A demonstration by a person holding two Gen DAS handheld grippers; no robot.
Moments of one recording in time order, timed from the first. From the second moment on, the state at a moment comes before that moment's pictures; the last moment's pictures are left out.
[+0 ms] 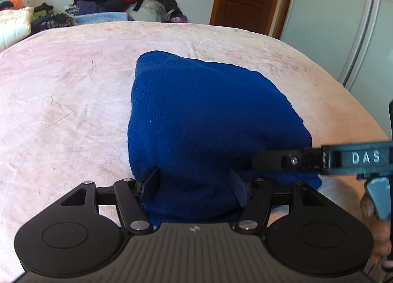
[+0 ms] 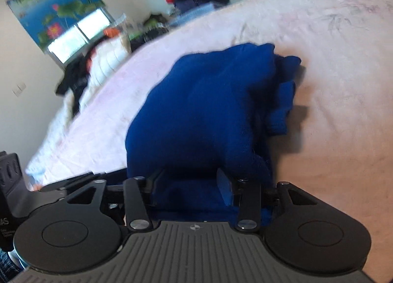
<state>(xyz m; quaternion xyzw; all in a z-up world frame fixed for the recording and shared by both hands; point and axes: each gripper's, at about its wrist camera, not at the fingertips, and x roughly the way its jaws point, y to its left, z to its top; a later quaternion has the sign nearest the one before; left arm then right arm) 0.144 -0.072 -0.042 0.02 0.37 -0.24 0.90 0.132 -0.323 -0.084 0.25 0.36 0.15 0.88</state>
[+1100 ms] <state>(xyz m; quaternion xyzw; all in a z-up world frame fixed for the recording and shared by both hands) 0.072 -0.021 -0.048 0.03 0.38 -0.12 0.92 0.050 -0.281 -0.084 0.14 0.36 0.04 0.92</state>
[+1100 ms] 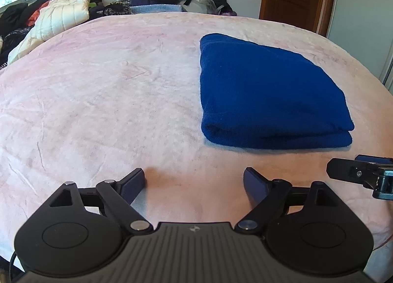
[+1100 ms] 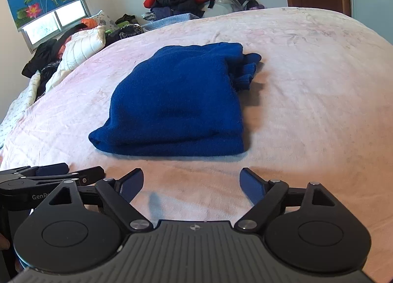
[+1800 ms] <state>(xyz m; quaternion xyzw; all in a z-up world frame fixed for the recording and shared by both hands) 0.074 -0.014 -0.052 0.04 0.39 -0.10 0.92 0.042 -0.263 -0.089 0.10 0.35 0.00 0.93</state>
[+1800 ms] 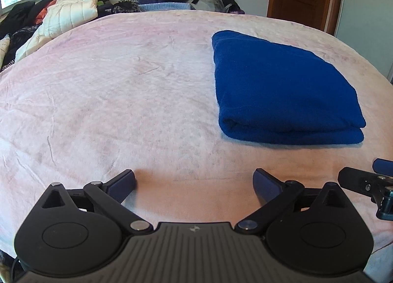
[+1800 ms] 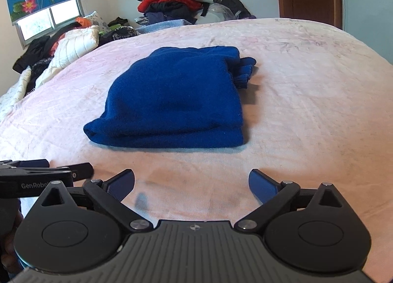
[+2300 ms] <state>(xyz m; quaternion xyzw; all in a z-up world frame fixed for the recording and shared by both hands) 0.074 -0.018 -0.051 0.05 0.39 -0.10 0.91 0.053 -0.261 -0.087 0.10 0.39 -0.03 0.91</state>
